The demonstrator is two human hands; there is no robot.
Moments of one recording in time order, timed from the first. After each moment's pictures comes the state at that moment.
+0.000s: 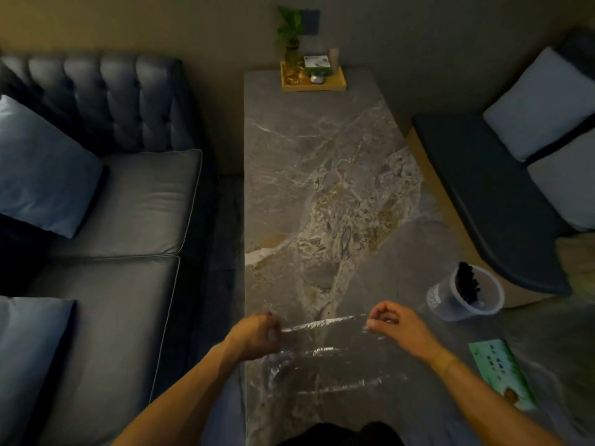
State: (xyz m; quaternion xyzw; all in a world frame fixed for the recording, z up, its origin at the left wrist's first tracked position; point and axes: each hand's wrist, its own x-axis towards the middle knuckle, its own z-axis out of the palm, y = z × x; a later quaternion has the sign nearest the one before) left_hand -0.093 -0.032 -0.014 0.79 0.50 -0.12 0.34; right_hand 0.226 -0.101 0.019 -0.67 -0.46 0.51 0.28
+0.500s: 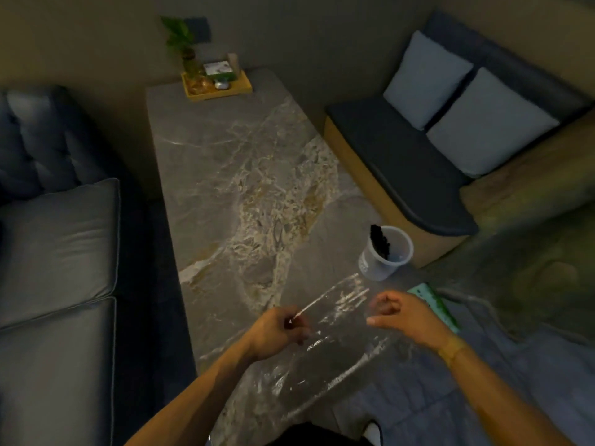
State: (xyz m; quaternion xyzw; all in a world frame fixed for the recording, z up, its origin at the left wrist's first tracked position) left_hand 0.034 -0.071 0.024 0.72 0.34 0.04 0.61; right_hand 0.300 -0.197 0.068 -0.74 -0.38 0.46 0.30
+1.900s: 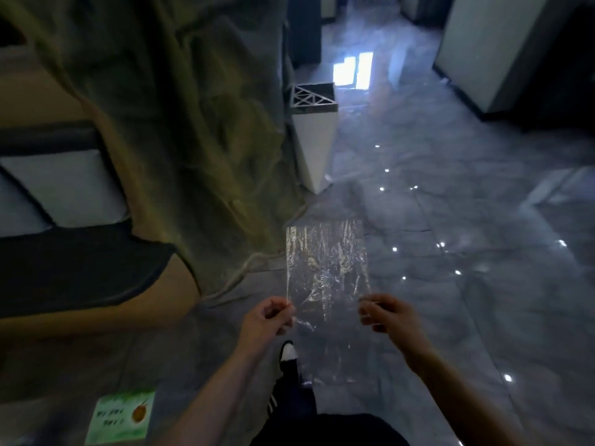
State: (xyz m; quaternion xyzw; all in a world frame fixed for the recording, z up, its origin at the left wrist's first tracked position) left_hand 0.484 -0.502 0.064 0.74 0.12 -0.17 0.64; right_hand 0.444 -0.755 0.058 -0.71 0.21 0.08 0.67
